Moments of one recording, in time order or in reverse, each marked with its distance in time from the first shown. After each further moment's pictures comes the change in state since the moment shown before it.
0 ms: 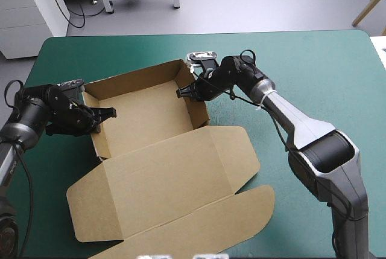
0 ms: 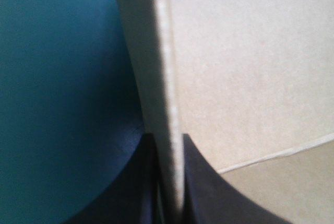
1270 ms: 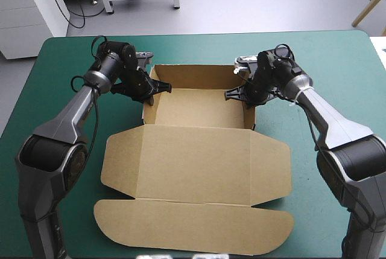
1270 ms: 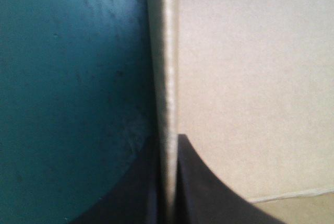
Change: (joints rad) left arm -0.271 0.571 -0.707 0.037 0.242 0.007; right arm -0.180 -0.145 0.165 -0.324 0.251 0.200
